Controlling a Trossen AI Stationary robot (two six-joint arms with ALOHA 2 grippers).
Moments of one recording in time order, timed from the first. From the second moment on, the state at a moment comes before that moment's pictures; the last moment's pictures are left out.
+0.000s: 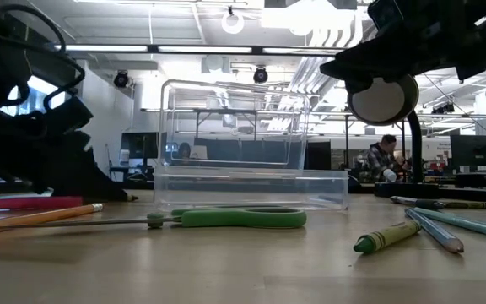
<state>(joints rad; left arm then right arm) -0.52 1.78 0.24 0.54 -0.96 -1.02 0.00 1.10 0.34 0.59 -0.18 -0.09</state>
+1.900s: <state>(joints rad) -0.28 1.95 1.07 0.29 -0.57 -0.63 0.00 1.10 0.34 0.52 -0.11 -0.02</state>
